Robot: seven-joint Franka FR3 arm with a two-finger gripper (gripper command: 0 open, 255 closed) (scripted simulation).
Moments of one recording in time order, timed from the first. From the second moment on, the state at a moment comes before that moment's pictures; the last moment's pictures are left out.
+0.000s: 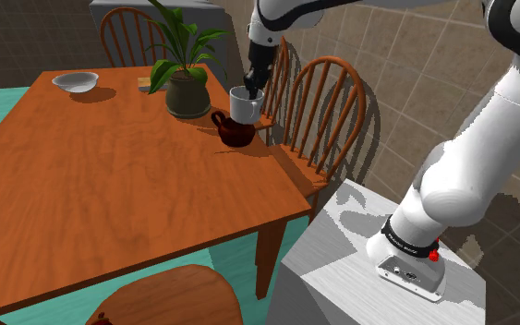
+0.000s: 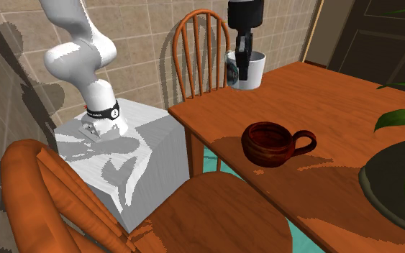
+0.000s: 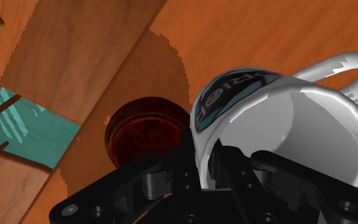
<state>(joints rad) 0.08 -0.07 -0.04 -1.96 0.08 1.98 -0.16</state>
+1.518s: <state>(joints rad) 0.01 0.34 -0.08 -1.58 0.12 2.00 -0.28</state>
